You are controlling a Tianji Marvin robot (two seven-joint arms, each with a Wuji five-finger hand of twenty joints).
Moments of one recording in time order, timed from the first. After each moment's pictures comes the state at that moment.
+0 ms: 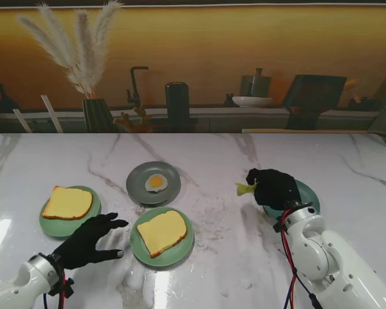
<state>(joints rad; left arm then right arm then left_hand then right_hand) 2.05 -1.05 -1.61 -1.79 0.58 -0.37 -0.21 -1.67 -1.07 1.32 -1.64 -0.89 -0.12 -0.25 0.72 -0.24 0.09 0.07 0.19 0.09 0.33 0.33 0.14 0.17 0.02 0.34 0.04 0.21 0.06 0.46 -0.05 0.20 0.05 0.32 0.66 -0.50 1.16 0.41 0.69 -0.02 0.97 0.95 0.93 0.08 0.96 1.02 0.99 0.00 1.37 1.04 0.71 0.18 1.38 1.21</state>
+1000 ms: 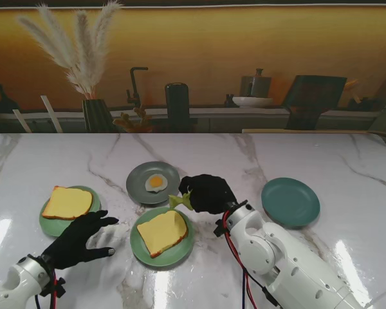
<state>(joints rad) 2.07 -1.06 -1.67 -1.78 0.61 -0.40 -0.17 -1.42 -1.12 0.89 -1.54 -0.71 -0.15 -0.27 0.72 -0.24 0.09 0.07 0.19 0.09 0.33 0.33 0.14 0.17 0.02 0.35 0.04 0.21 0.06 0.46 -0.05 0.20 0.05 0.32 0.66 -0.50 1.16 0.40 0.69 -0.04 0.98 0.94 0.93 0.07 0.96 0.99 0.99 0.00 1.36 1.03 0.68 0.18 1.36 1.21</state>
